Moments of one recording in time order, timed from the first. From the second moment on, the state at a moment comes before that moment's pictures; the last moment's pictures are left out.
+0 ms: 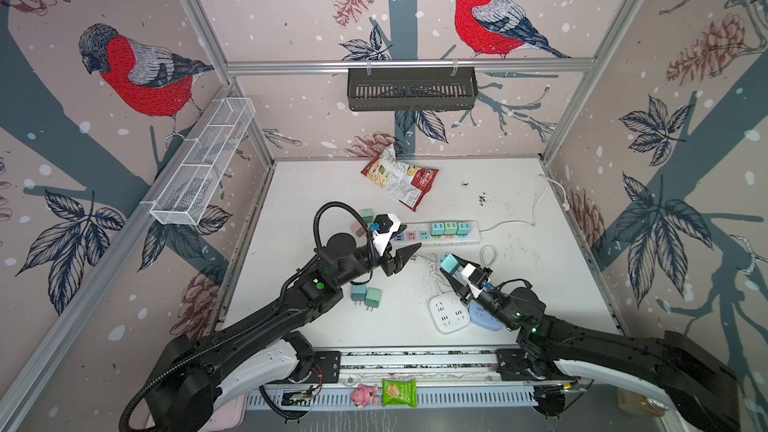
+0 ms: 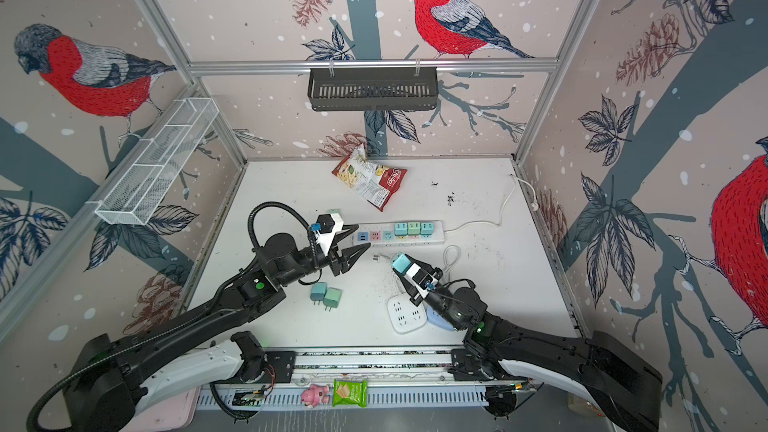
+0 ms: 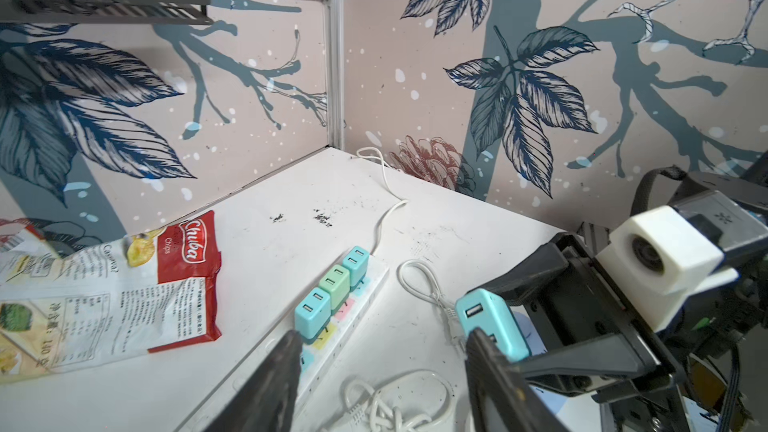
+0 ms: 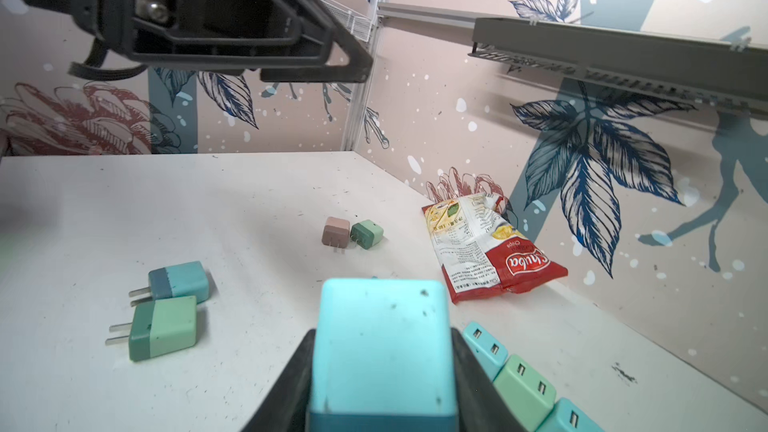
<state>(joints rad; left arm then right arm) -0.78 1.00 0.58 0.36 0.31 -0.02 1.00 0.82 0.01 0.90 0.11 -0.32</state>
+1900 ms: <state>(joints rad) -0.93 1.46 0.97 0.01 0.56 0.08 1.01 0.90 0.00 1.04 0.18 -0.52</state>
